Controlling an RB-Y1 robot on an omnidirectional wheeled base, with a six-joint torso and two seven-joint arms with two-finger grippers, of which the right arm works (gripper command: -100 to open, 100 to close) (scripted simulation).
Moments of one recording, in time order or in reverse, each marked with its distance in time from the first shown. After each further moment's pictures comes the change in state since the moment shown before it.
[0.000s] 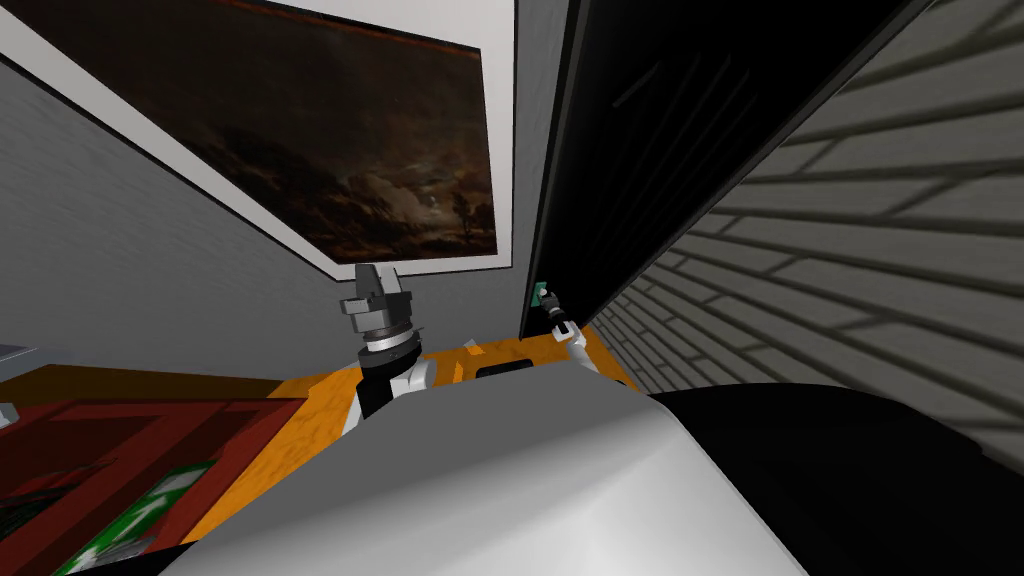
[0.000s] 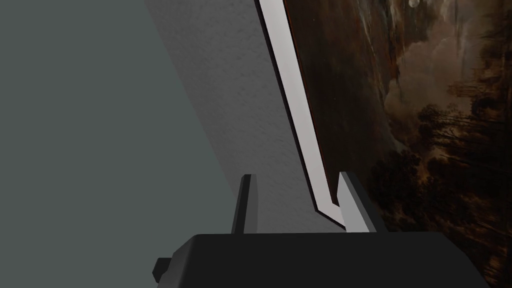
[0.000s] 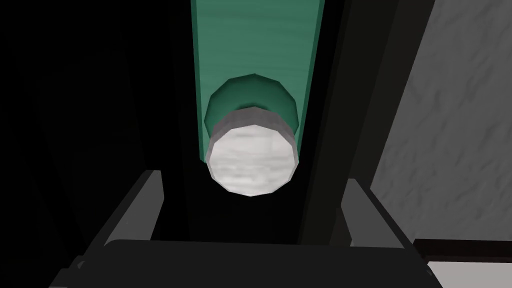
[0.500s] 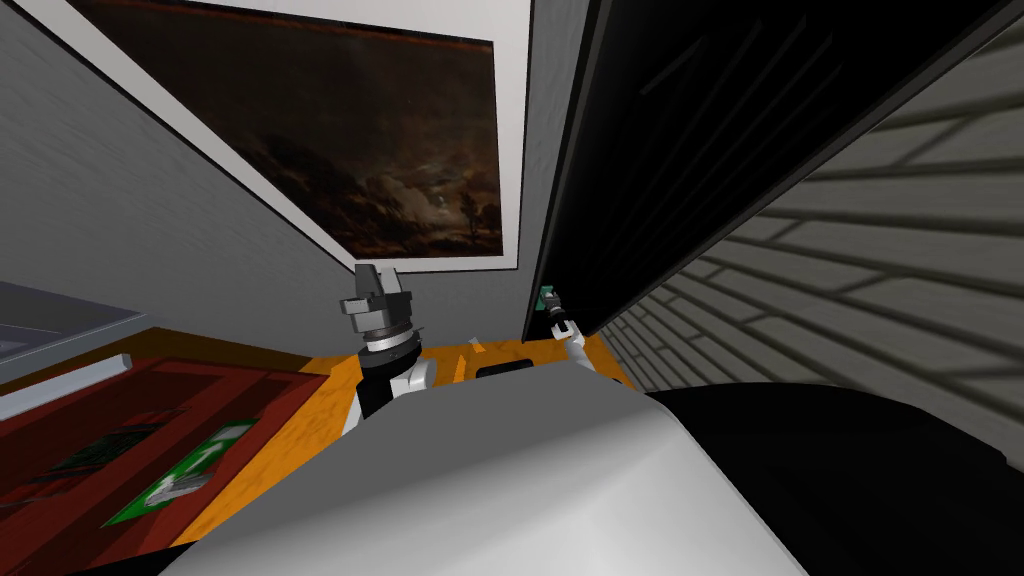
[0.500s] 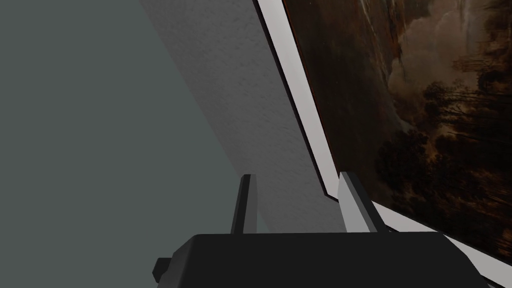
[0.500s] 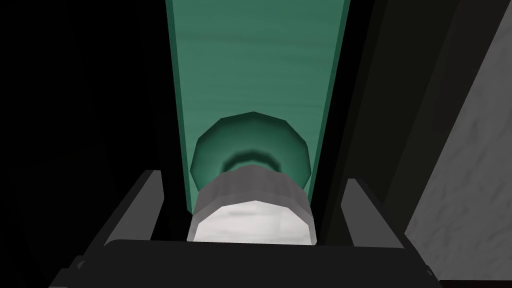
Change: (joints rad) arm -0.036 0.038 -0.076 0.034 -0.010 0.029 0.055
